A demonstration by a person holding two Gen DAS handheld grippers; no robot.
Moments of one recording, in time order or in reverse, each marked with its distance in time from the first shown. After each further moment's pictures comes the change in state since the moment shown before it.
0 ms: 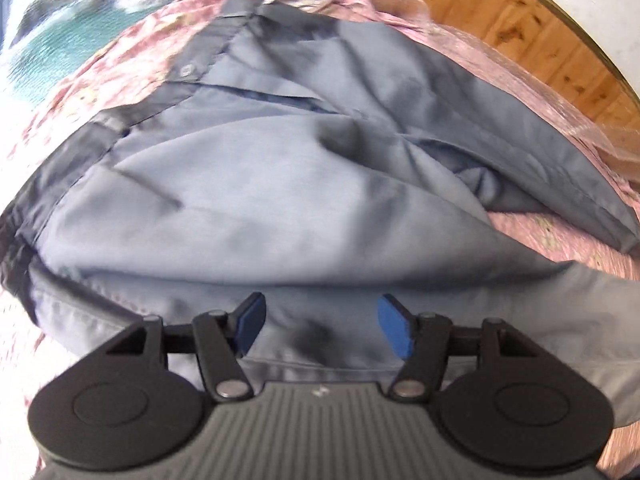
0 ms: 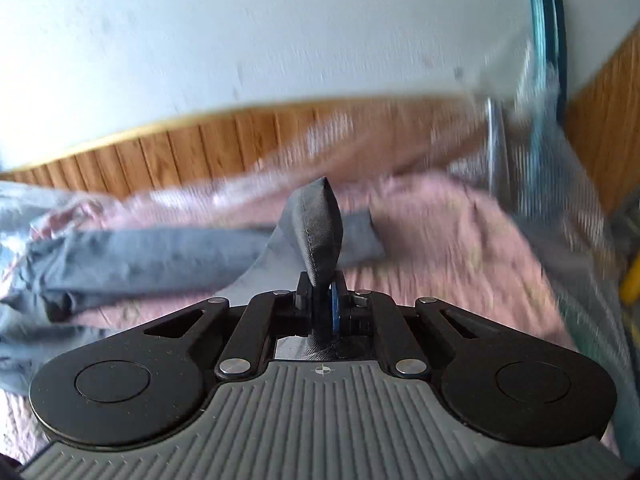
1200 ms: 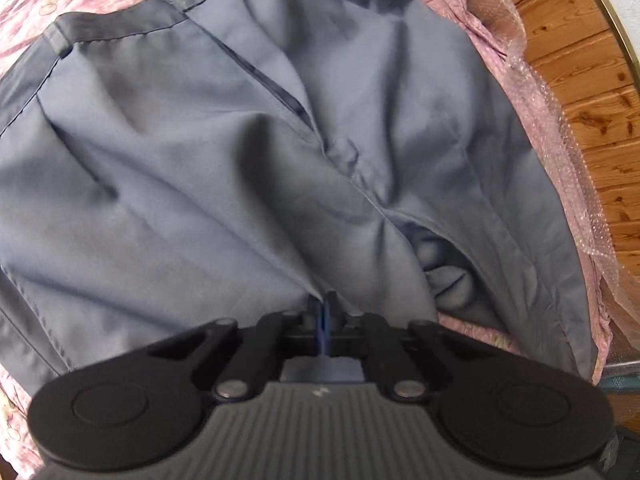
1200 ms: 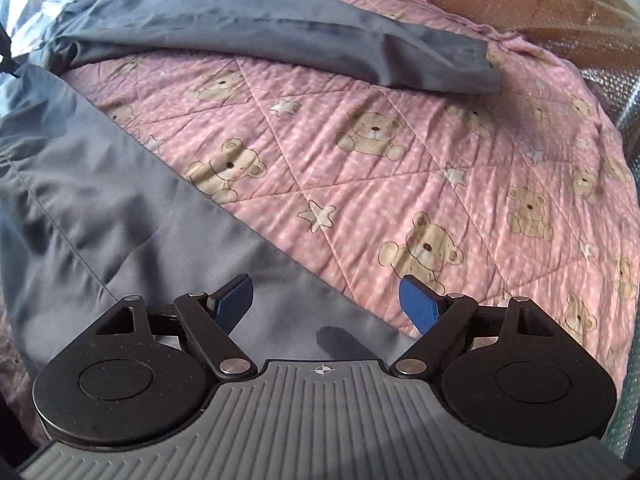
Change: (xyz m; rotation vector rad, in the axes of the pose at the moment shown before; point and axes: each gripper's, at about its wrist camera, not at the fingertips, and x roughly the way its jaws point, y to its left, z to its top) left arm 0.050 -0.048 0.078 -0.344 0.200 -0.125; right arm 0.169 -0.009 -0.080 -0.410 0.544 0.222
